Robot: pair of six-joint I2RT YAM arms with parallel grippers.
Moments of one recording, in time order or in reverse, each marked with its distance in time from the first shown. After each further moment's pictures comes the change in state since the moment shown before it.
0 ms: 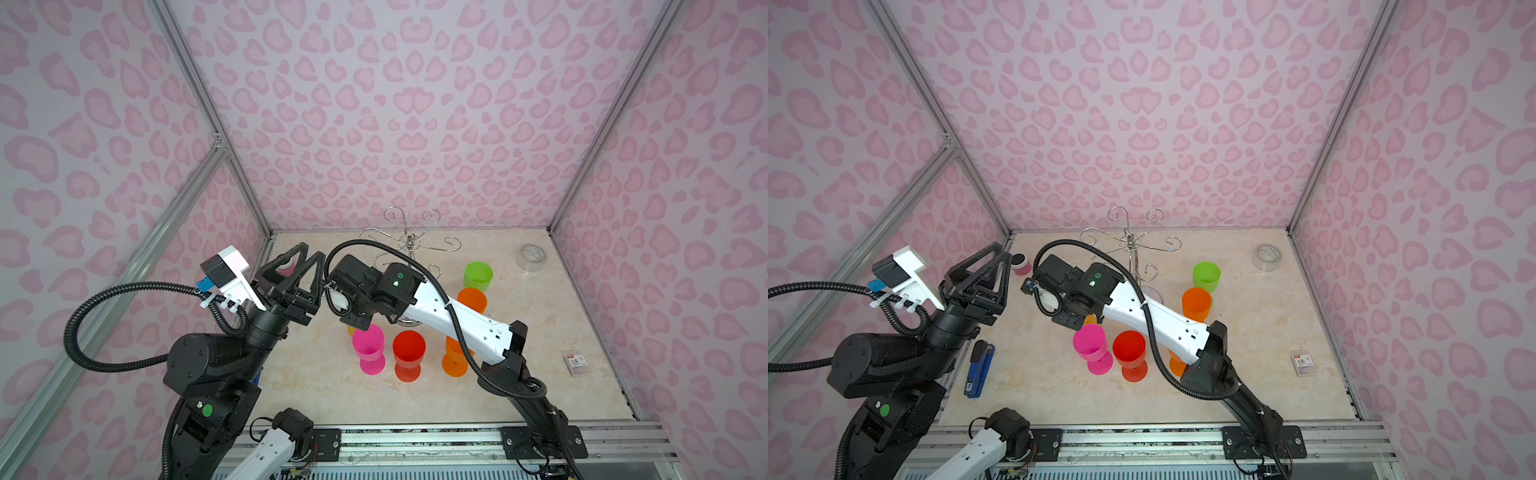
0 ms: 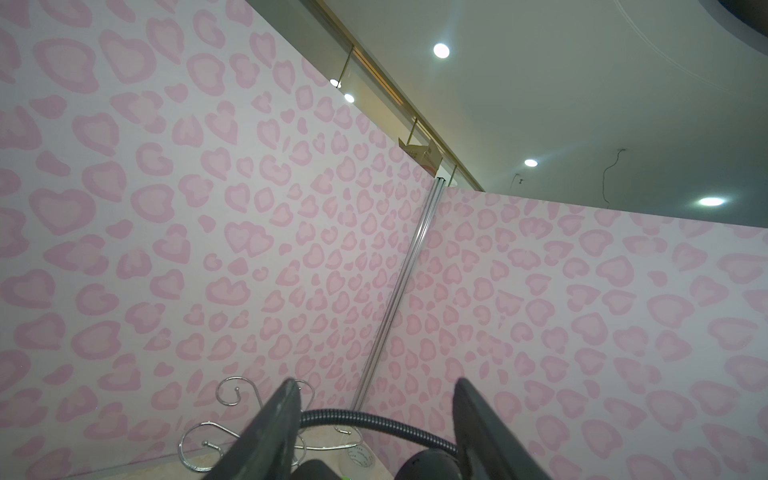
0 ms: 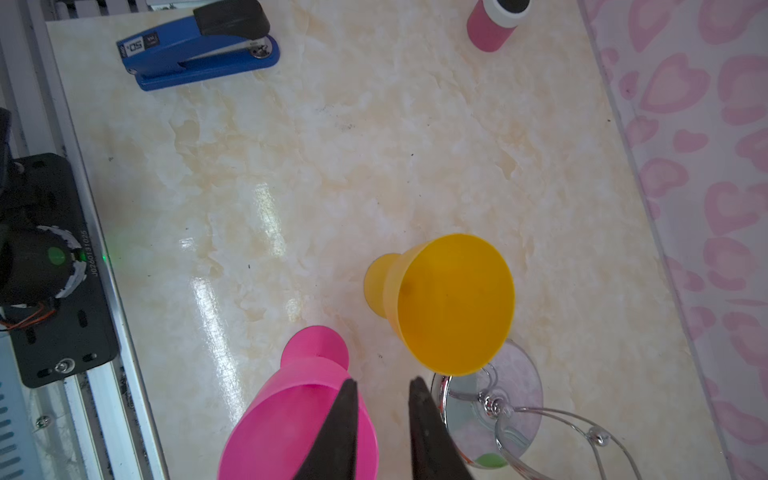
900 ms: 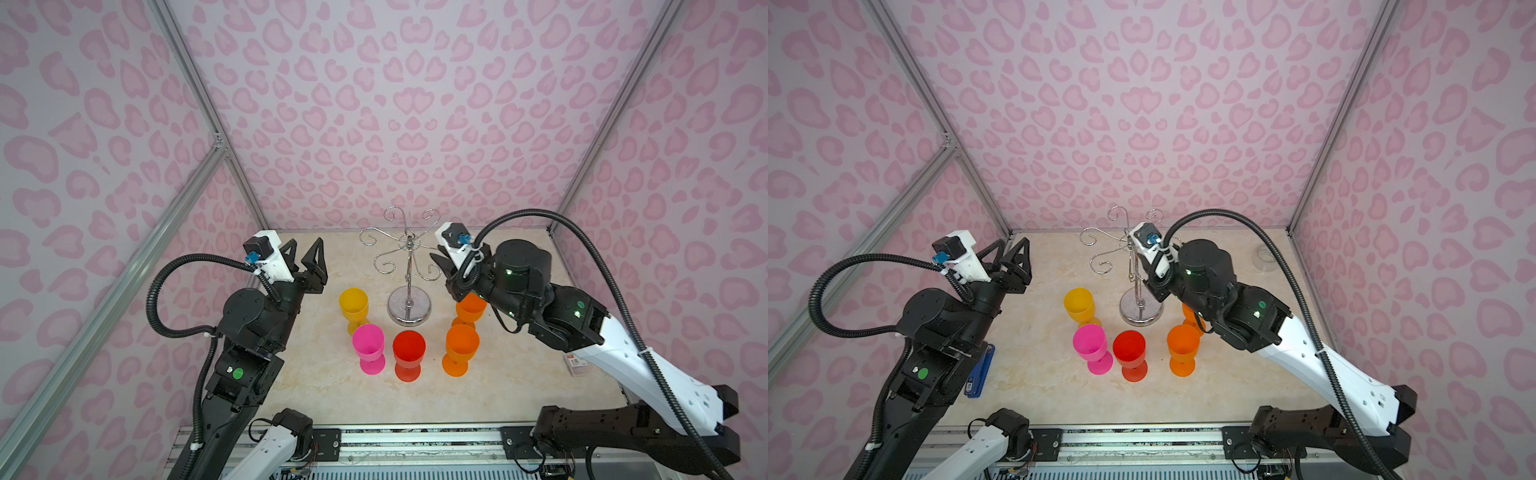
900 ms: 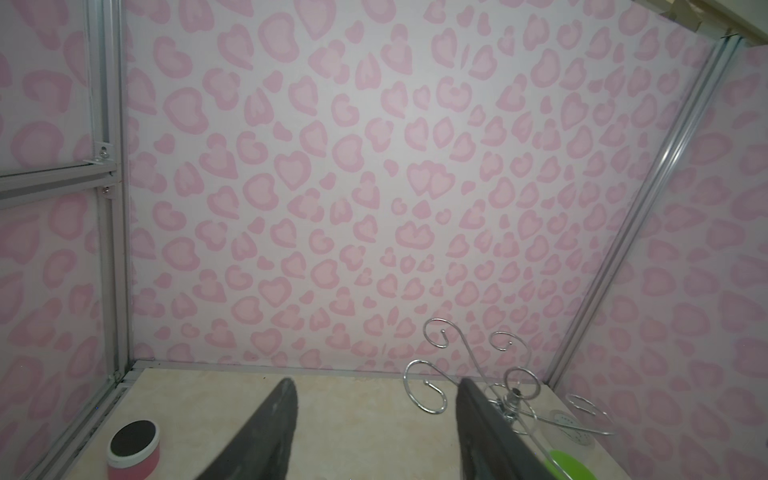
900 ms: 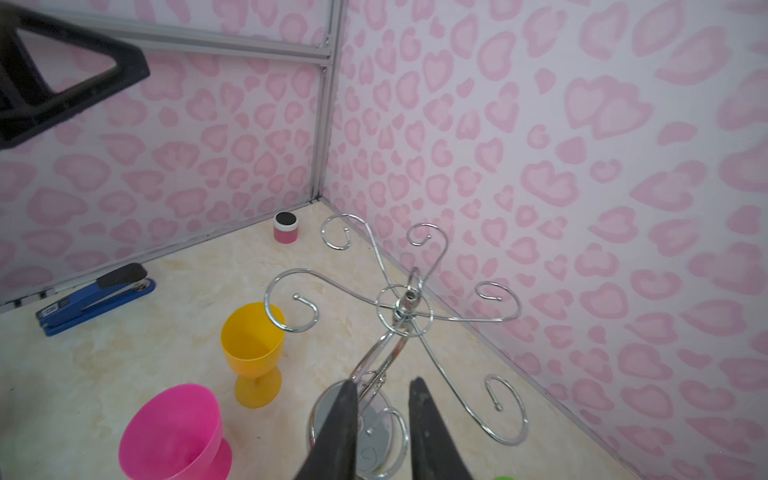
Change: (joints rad) left arm 0.150 0.162 -0.062 -0.133 -0.294 0.257; right arm -0.240 -1.057 -1.044 0.747 0.179 0.049
